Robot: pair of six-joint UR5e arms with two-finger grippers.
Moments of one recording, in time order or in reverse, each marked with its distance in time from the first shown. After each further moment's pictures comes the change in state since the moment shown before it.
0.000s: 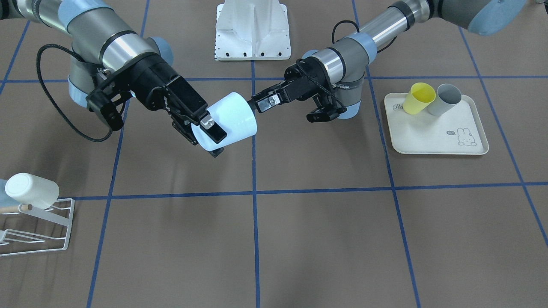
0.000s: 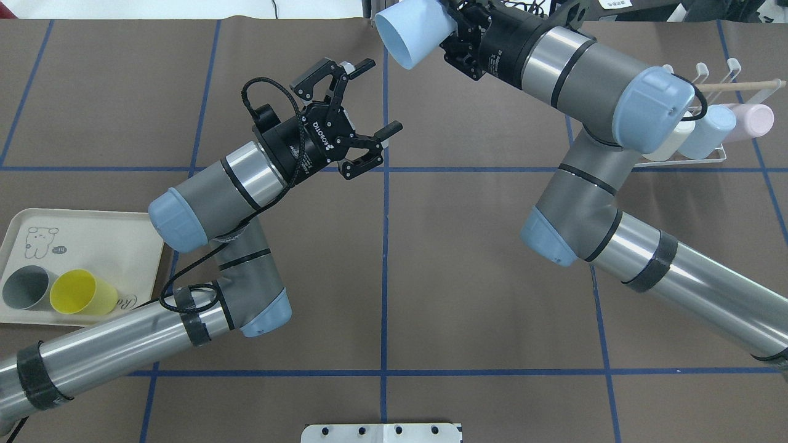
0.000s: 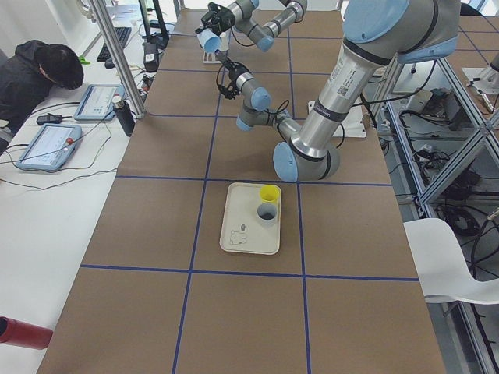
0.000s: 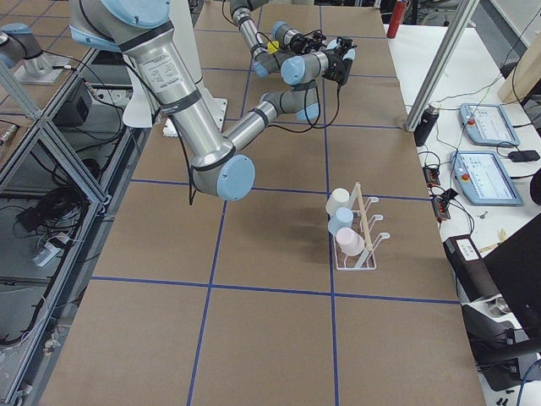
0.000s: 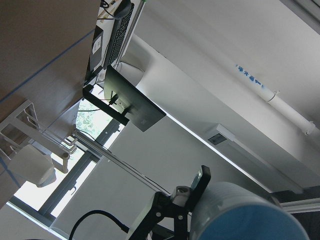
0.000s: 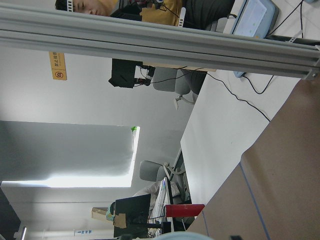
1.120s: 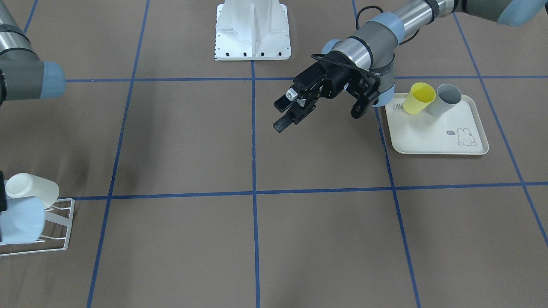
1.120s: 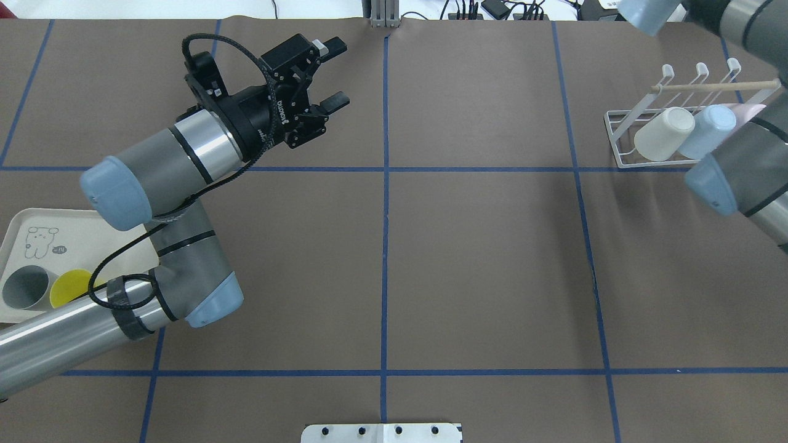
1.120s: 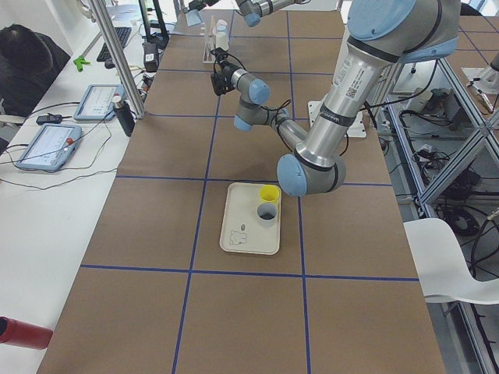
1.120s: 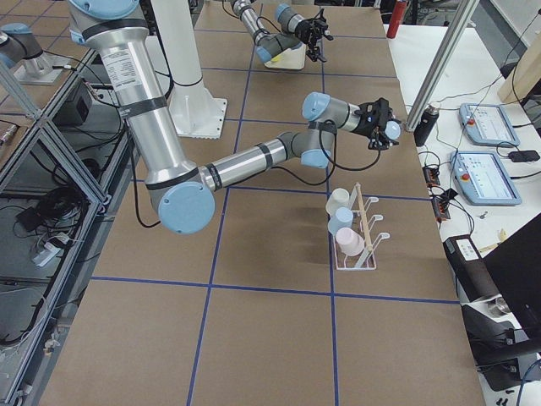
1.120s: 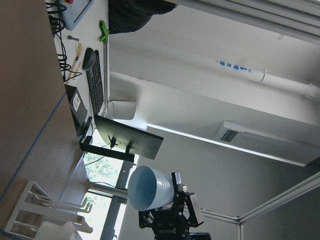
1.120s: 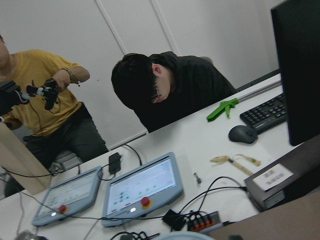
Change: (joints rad) left arm -0.087 0.160 -0.269 0.359 -0.063 0.510; right arm 0.336 -0.326 0.011 -0.284 -0.008 -0.801
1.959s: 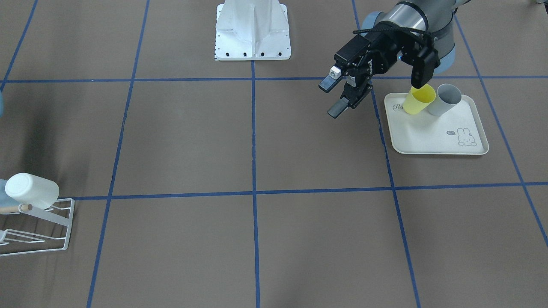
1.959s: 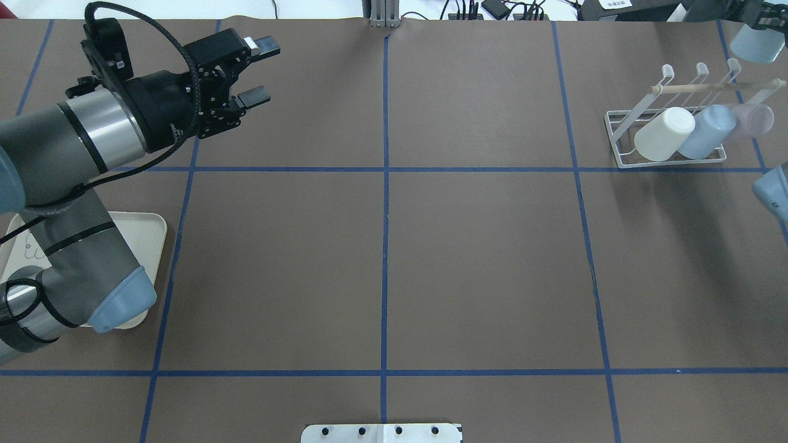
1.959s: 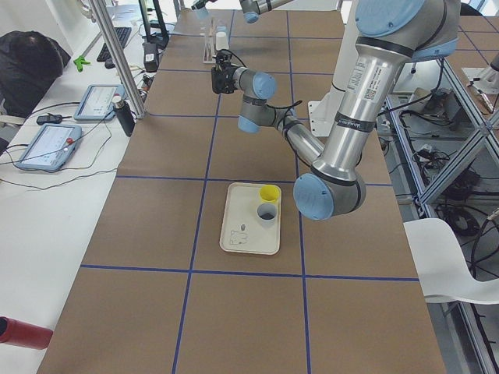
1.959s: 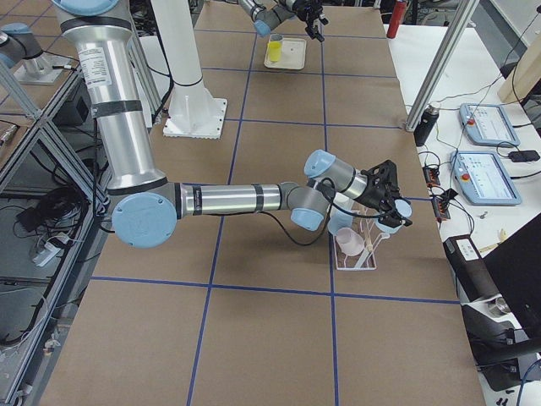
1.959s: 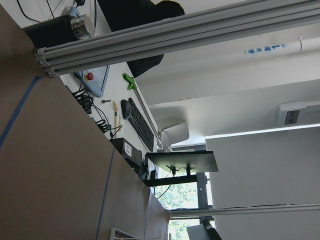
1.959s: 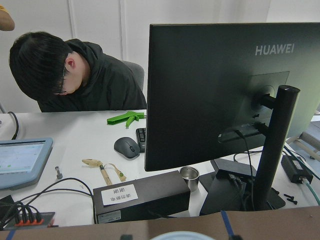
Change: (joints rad) left arm -0.094 0.189 -0.262 0.234 -0.143 0.186; right arm 0.101 -0.048 -0.293 0.170 -0.018 -0.349
